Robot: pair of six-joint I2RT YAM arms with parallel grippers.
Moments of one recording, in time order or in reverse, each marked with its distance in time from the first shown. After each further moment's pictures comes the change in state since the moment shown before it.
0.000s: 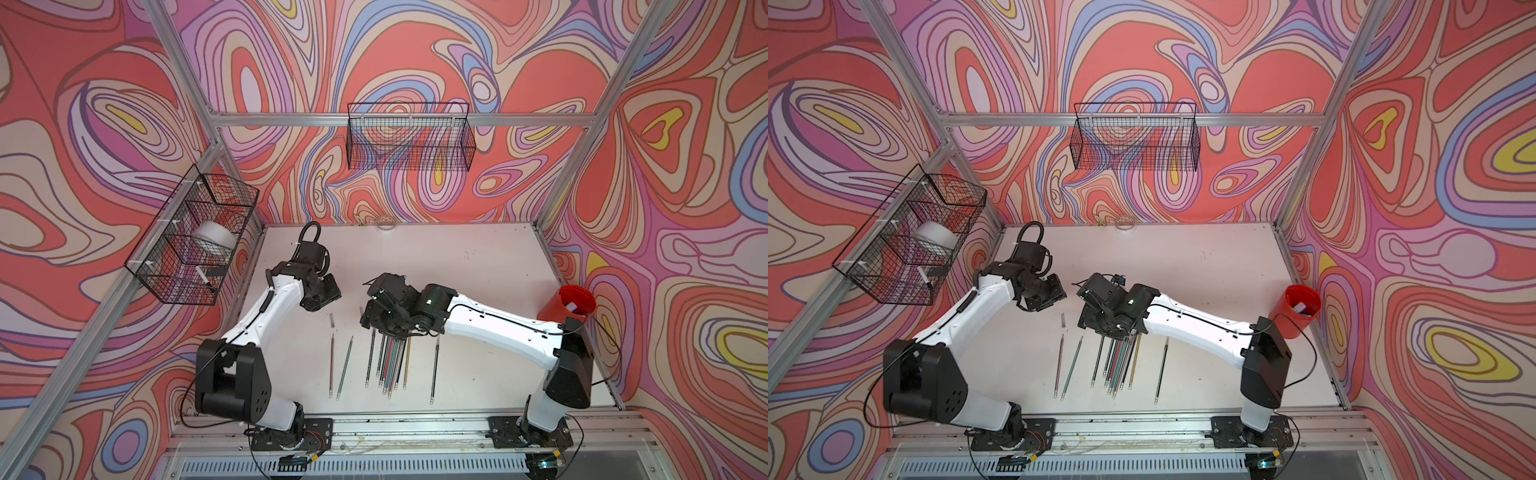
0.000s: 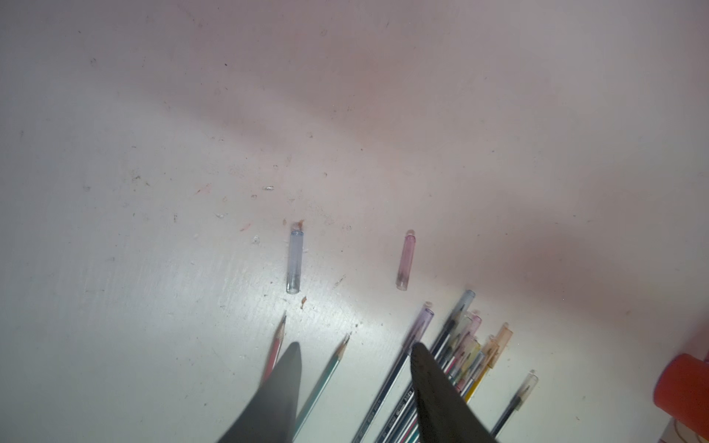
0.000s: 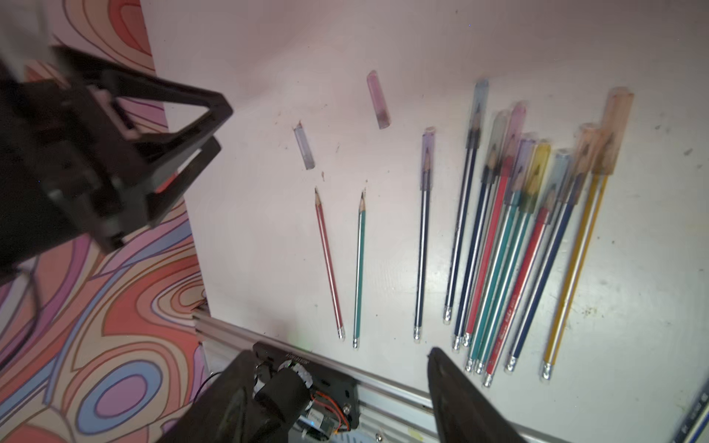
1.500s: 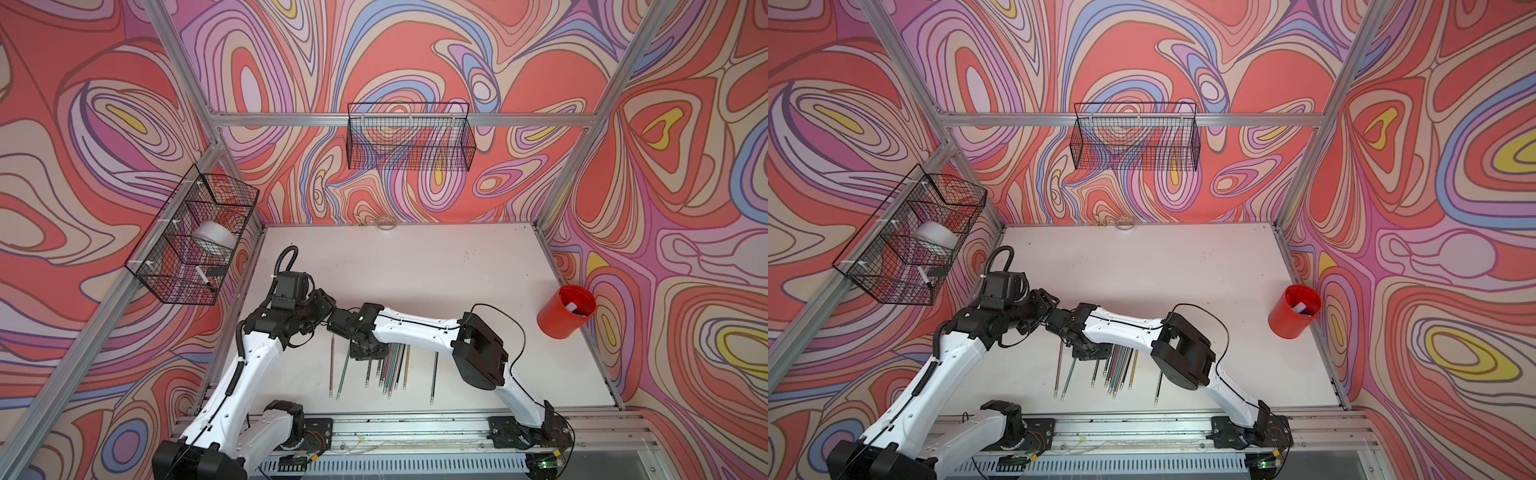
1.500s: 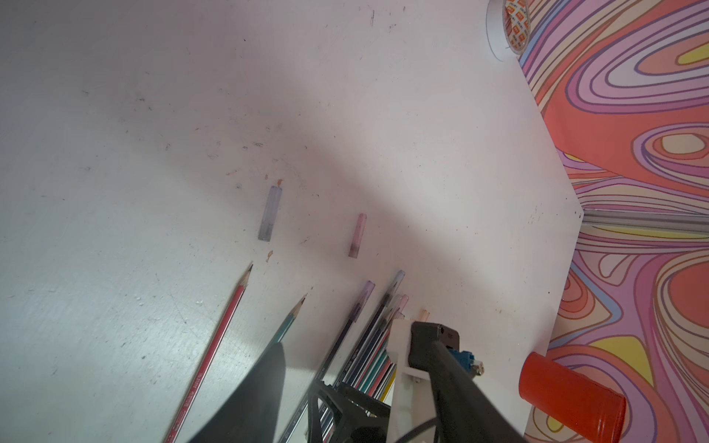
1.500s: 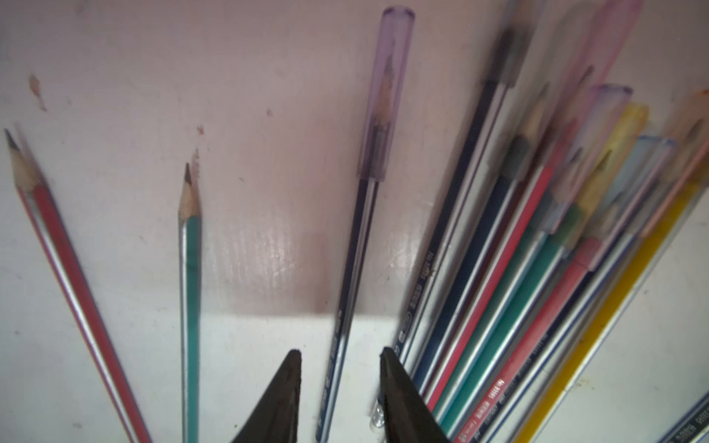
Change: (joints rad) left arm 0.005 -0.426 -0.288 0.123 0.015 -0.249; right arm 0.084 0.487 0.296 -0.281 0.088 -0.104
